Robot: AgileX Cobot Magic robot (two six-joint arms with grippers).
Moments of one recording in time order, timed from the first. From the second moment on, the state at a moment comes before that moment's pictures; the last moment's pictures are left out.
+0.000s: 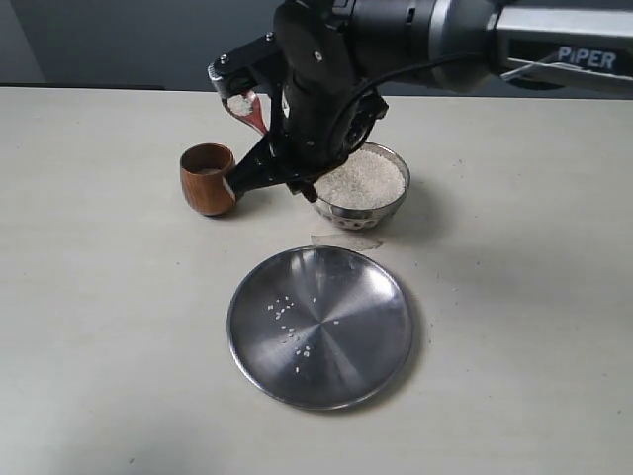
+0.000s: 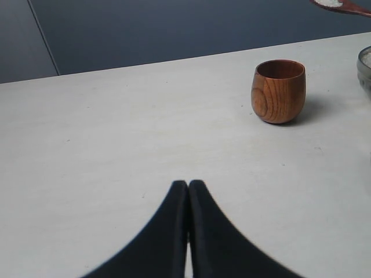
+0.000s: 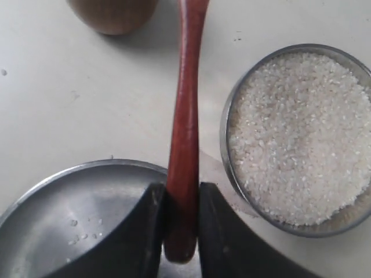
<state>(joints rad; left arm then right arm) 0.02 0.00 -0.01 0.06 0.35 0.01 0.77 1.99 -1.61 -0.23 0.90 0.22</state>
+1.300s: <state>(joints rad) 0.02 0.00 -0.01 0.06 0.35 0.01 0.92 2.27 -1.80 -0.74 1.00 0.19</state>
